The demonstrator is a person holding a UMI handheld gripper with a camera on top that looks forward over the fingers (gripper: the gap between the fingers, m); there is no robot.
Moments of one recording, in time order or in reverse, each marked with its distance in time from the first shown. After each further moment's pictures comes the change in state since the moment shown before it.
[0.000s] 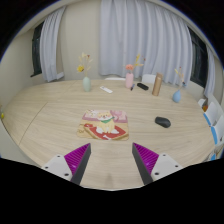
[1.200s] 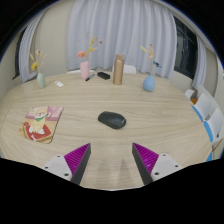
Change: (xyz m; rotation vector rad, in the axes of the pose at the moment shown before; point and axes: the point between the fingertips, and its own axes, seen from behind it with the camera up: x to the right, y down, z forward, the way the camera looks) arm 0.293 0.029 0.128 -0.034 0.148 0.050
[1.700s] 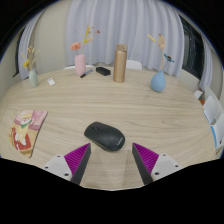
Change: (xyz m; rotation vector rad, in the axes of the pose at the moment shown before) arm 0.022 -0.033 0.116 -0.034 -0.054 -0.029
